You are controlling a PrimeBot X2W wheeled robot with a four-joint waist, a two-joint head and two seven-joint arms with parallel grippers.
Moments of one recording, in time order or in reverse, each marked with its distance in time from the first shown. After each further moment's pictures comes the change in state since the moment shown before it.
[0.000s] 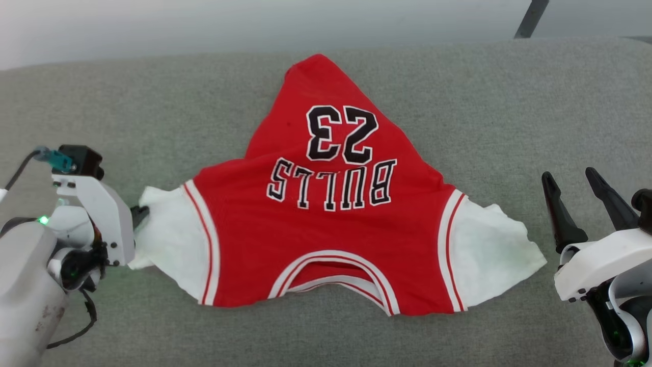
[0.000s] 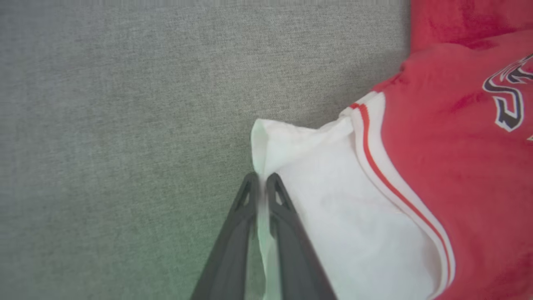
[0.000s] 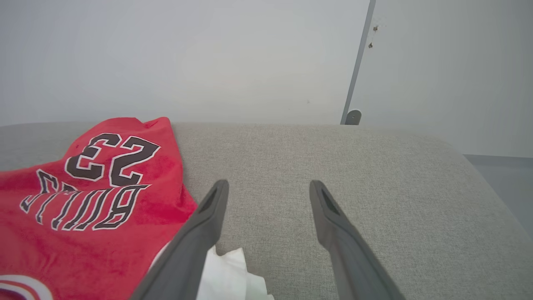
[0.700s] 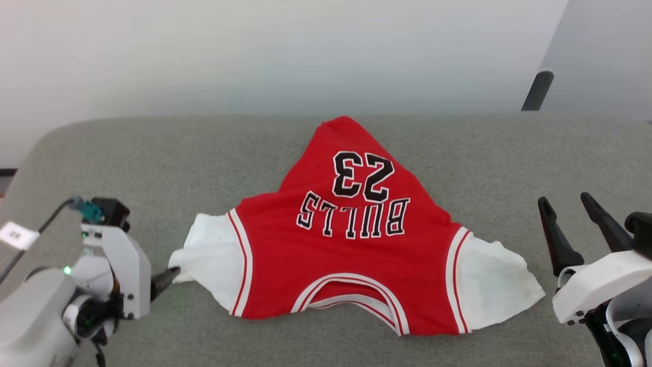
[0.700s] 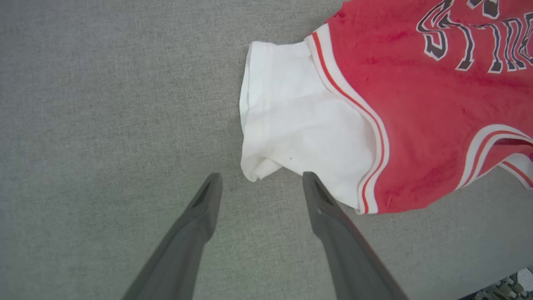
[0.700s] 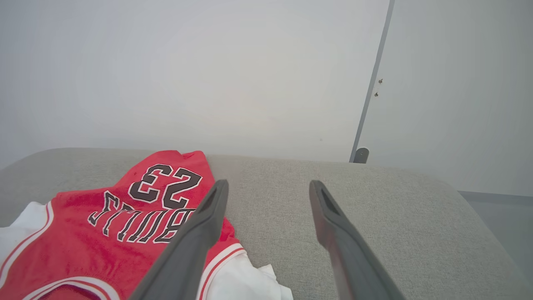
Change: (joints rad) left arm 0.142 0.049 -0.066 -0.151 -0.069 0.030 0.063; right arm 0.073 -0.001 0.003 -0.024 0.001 0.000 0.016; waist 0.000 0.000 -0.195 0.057
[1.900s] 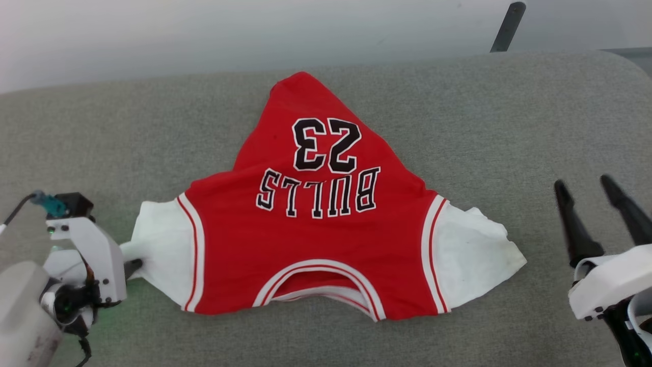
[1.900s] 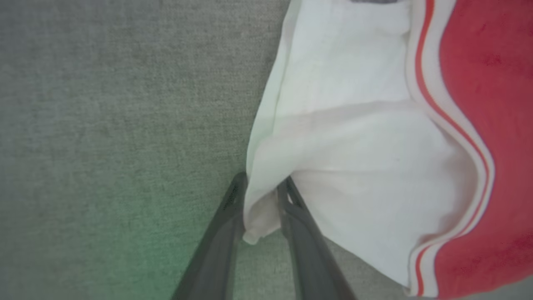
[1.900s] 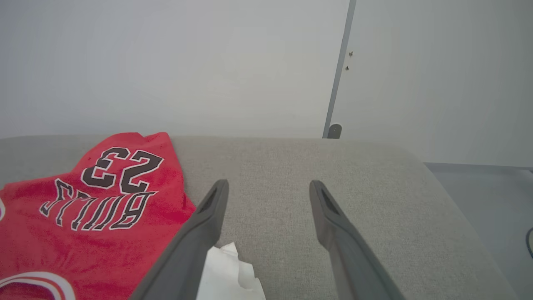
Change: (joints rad) left arm -0.040 -0.040 0.021 0.197 -0.054 0.000 0.019; right arm 0.010 0.004 -0.030 -0.167 0.002 0.000 0.087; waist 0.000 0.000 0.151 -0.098
